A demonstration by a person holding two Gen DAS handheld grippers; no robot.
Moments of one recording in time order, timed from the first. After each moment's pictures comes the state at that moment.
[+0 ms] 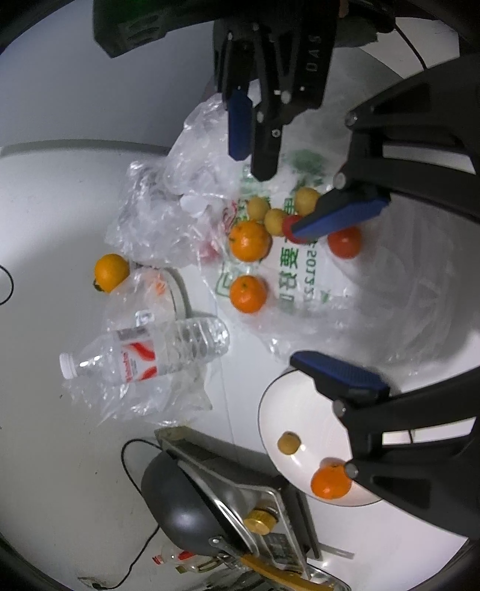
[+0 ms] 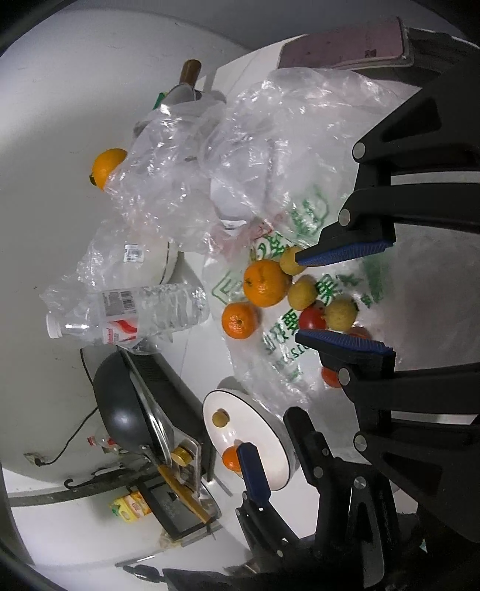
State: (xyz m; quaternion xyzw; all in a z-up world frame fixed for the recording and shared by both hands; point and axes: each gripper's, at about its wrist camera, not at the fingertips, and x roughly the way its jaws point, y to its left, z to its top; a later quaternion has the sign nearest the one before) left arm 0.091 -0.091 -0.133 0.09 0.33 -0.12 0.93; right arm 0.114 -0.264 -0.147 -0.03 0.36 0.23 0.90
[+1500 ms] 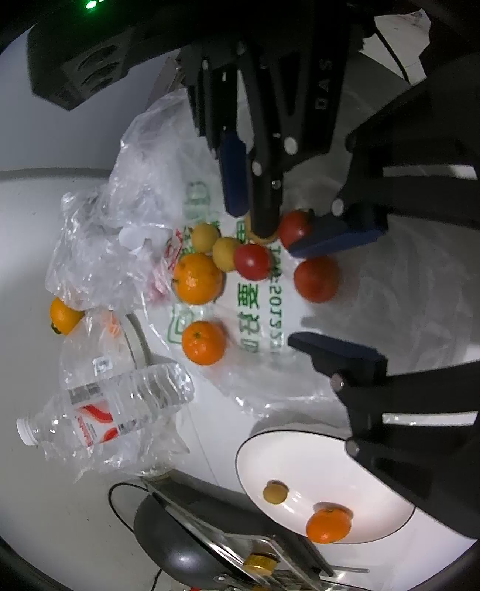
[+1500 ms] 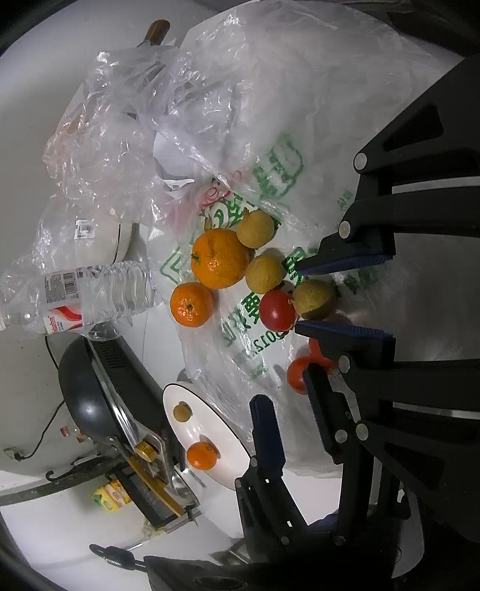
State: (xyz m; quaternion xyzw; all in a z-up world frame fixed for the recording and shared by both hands) left arm 0.105 -0.120 -0.172 0.14 0.39 -0.17 0.90; right arm 0.131 -0.252 -0.188 -0.02 0.41 0.27 0.87
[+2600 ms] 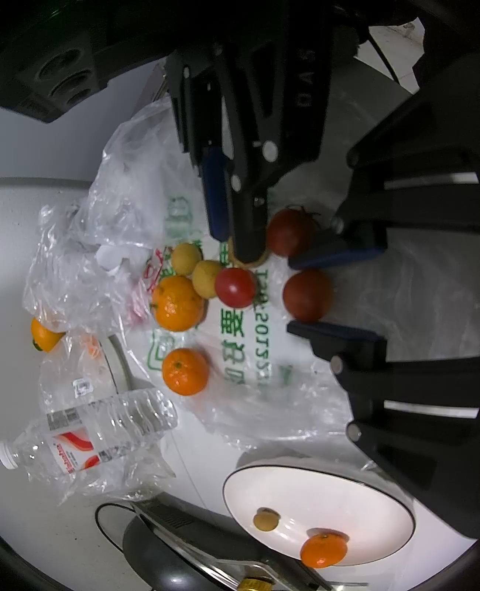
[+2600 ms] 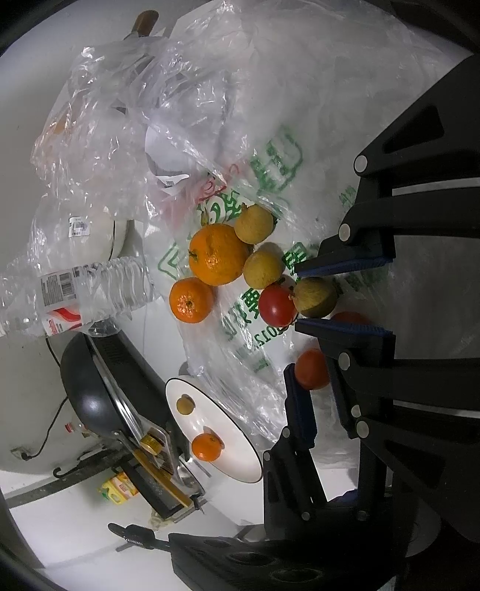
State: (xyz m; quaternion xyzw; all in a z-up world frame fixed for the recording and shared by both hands) left arm 0.109 -0.131 -0.185 0.13 0.42 -0.19 0.88; right arm 0.136 -0.258 -0.190 0.00 0.42 0.29 0.86
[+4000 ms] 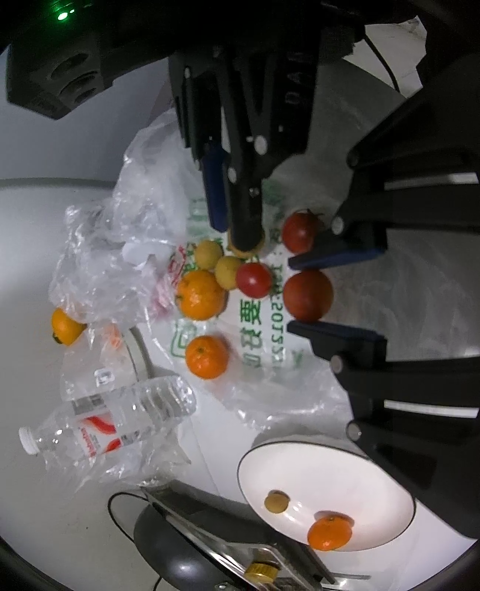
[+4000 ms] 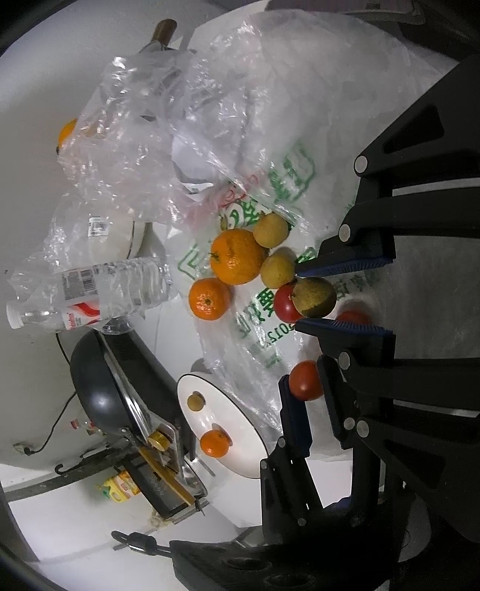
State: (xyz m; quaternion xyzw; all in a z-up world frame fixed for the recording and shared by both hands) left arm 0.099 -0.123 -0.169 0.12 0.38 -0.18 0.90; right arm 0.131 -0.259 -0.174 -0.01 0.40 0.28 0.87
